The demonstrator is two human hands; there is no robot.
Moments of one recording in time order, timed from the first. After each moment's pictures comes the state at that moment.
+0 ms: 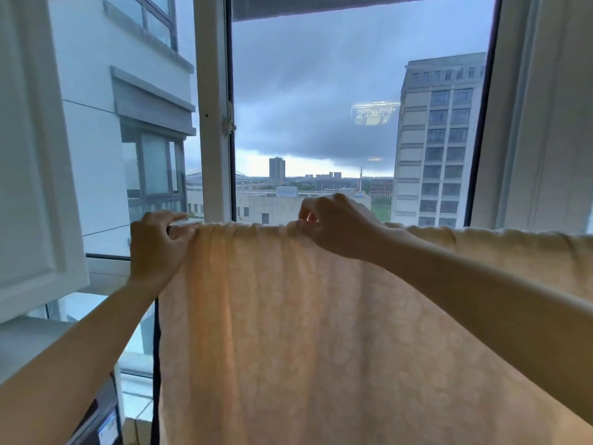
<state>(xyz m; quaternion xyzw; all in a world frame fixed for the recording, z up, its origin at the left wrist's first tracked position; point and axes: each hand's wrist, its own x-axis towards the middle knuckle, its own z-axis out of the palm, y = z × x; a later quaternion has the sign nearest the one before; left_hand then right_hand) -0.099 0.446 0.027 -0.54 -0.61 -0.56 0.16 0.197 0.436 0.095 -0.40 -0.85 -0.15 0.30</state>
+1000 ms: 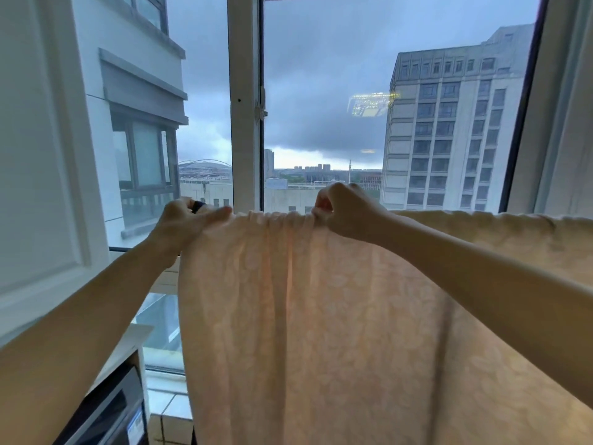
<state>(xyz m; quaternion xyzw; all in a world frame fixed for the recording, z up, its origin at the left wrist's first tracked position) -0.185 0.449 0.055 -0.57 -0.57 -0.57 -0.17 0.086 0.464 0.089 -0.45 -0.83 -0.11 0.31</state>
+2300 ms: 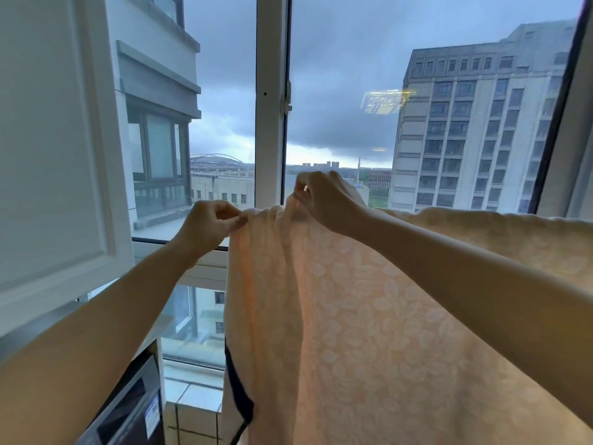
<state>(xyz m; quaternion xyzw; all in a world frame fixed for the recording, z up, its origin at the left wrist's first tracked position) -0.216 0.460 0.032 -0.66 -0.52 -0.54 -0.09 0.004 0.473 0.088 -0.40 -0.83 -0.16 0.36</state>
